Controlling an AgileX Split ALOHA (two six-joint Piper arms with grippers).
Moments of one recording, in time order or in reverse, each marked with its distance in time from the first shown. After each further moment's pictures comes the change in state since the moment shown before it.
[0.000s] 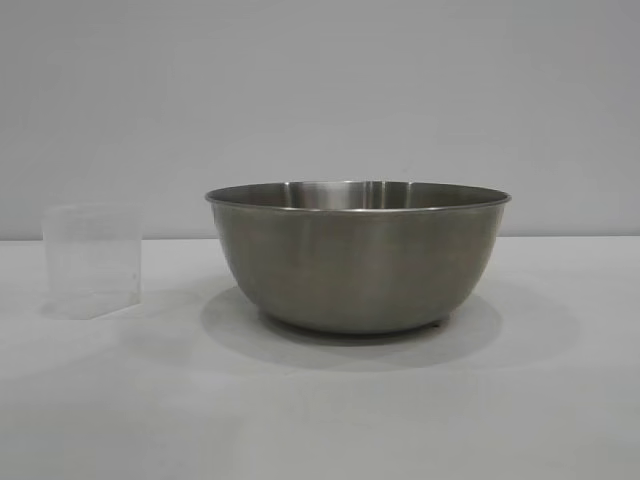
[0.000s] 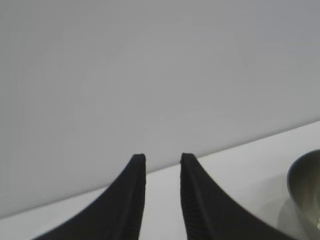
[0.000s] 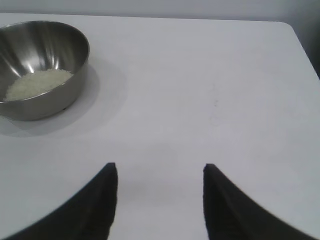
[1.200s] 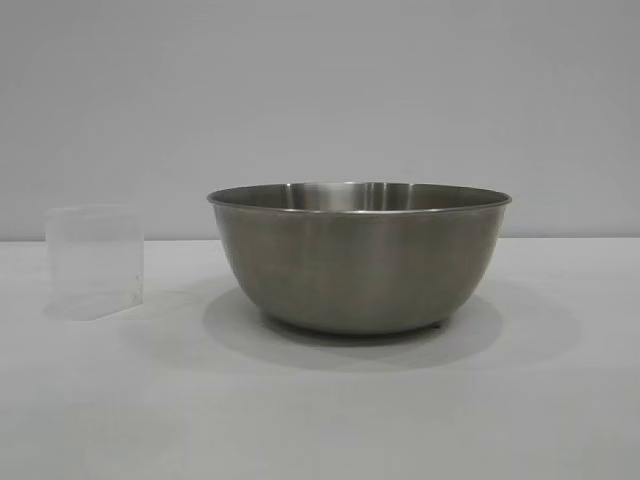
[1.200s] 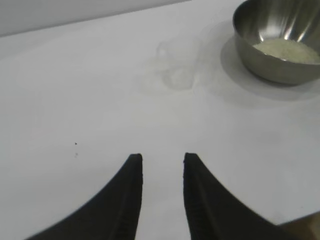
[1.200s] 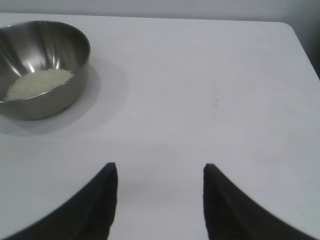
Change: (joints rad) left arm -0.074 -0.779 -0.253 -0.431 1.553 0.292; right arm 0.000 0.000 0.000 0.000 0.000 0.000
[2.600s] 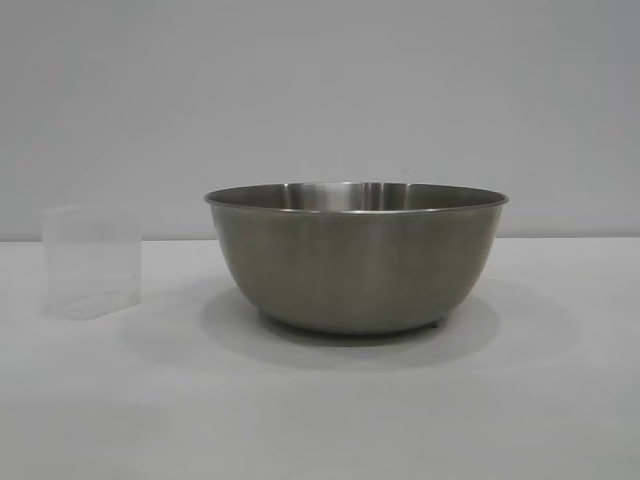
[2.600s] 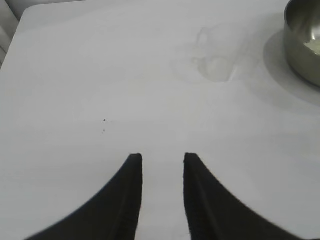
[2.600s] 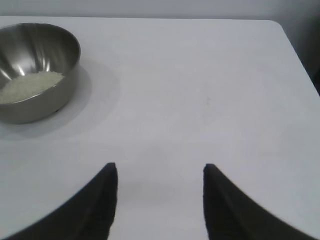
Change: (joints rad) left arm 0.160 0.000 0.010 0.007 0.003 -0.016; right arm -0.036 0.000 0.000 0.000 0.000 0.000
